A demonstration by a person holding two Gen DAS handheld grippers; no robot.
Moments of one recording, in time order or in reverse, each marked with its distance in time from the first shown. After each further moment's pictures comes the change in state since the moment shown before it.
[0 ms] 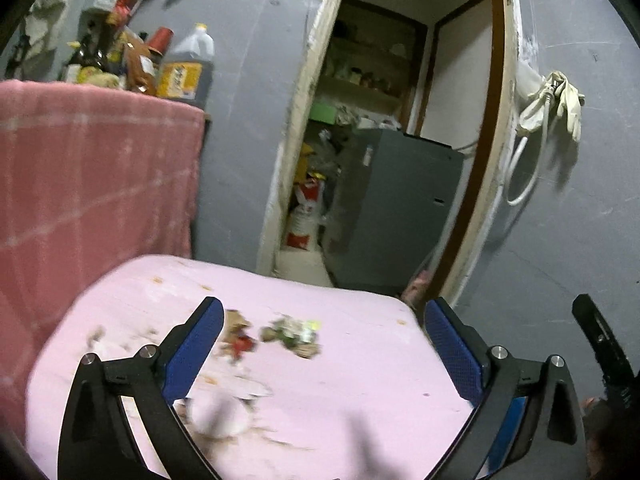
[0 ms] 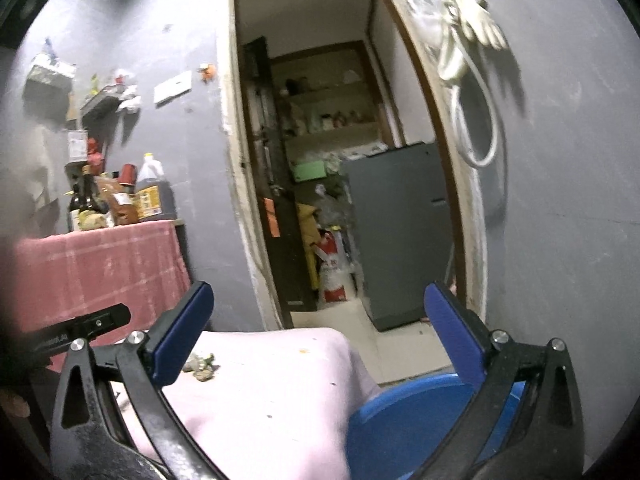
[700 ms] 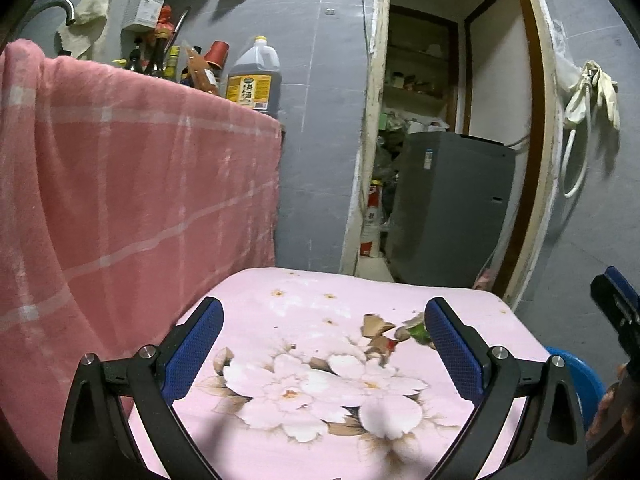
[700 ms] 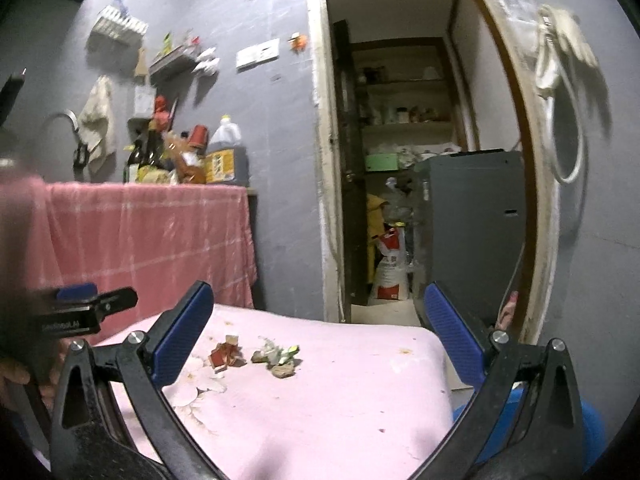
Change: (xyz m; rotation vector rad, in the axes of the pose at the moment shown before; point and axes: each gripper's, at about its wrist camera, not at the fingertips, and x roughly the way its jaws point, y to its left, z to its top) left arm -0.017 0.089 -0.018 0.052 -0.024 0.186; right arm 0.049 0.099 -0.029 -0.165 0.065 0.212
